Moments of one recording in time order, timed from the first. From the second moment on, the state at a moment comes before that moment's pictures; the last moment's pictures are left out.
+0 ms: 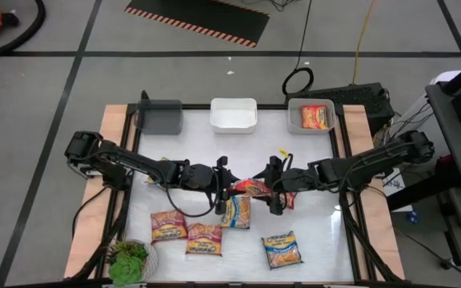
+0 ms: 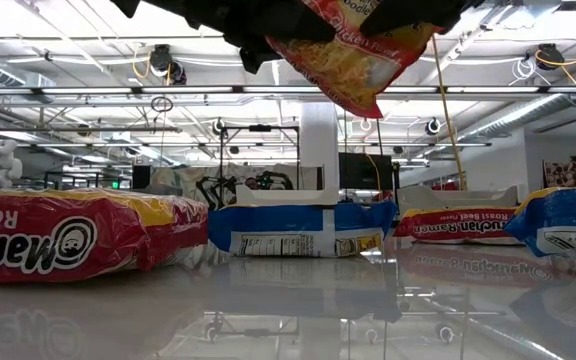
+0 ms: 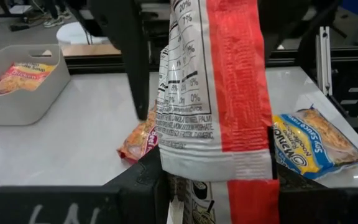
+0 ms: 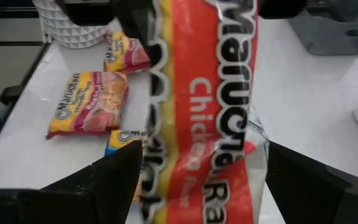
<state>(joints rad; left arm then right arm) -0.19 1.60 1.00 0.25 -0.15 -0.03 0.25 1.29 0.89 -0.19 0.23 0.19</state>
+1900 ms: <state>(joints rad) -0.28 1.36 1.00 -0.15 -0.68 -0.26 0.02 1.23 0.89 -0.40 0.48 0.16</state>
